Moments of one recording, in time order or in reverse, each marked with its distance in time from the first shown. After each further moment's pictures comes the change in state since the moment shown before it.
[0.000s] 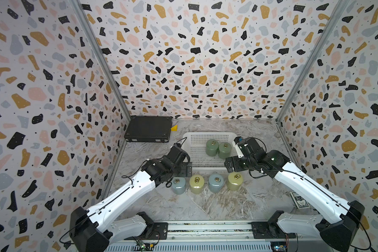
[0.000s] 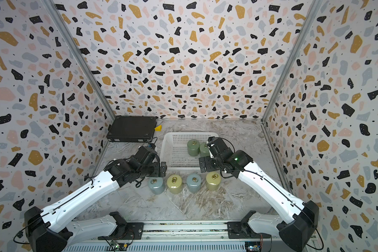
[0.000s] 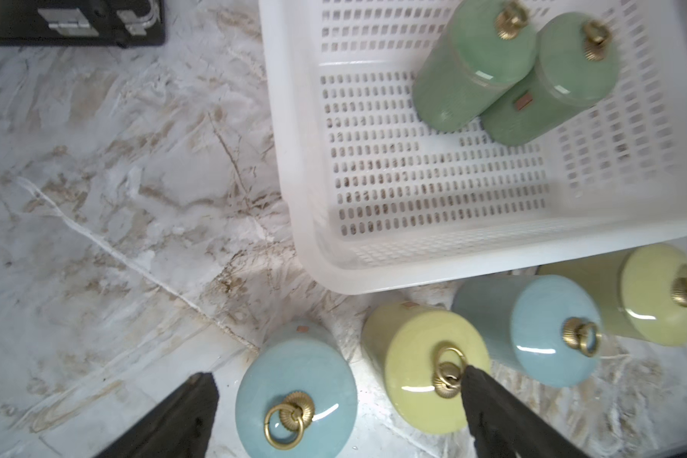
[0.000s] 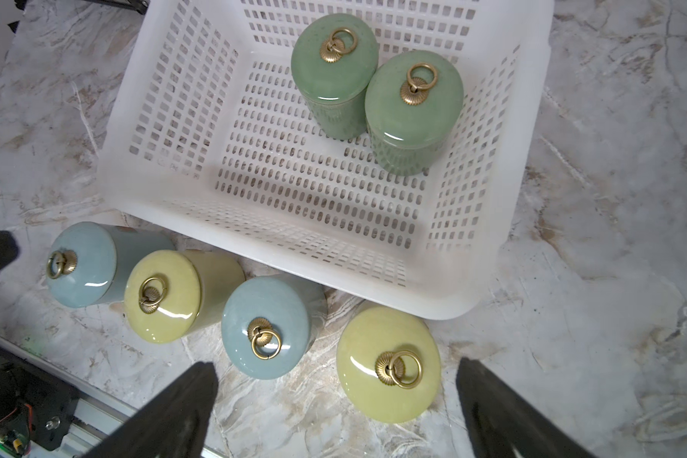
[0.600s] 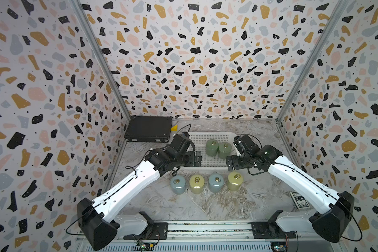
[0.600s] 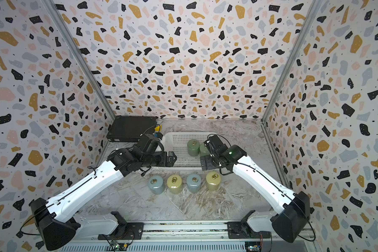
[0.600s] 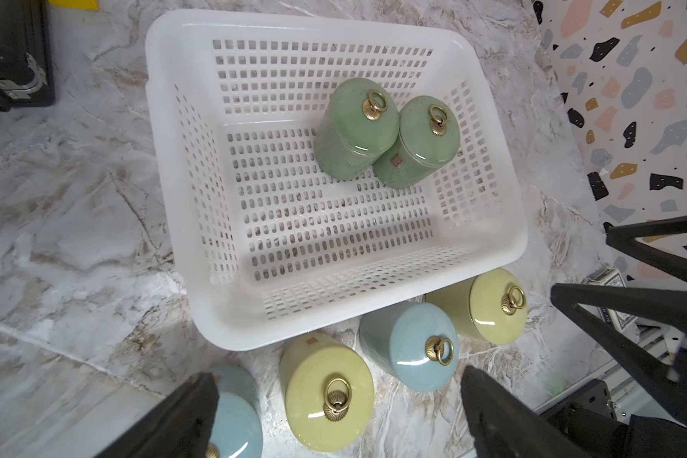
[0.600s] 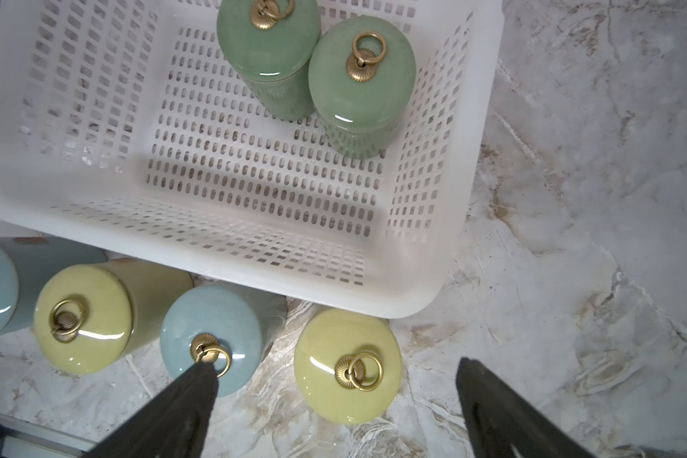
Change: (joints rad) left arm 0.010 0.119 0.188 0.037 0.157 -0.001; right arm -0.039 0.119 0.067 -0.078 0.075 -0.005
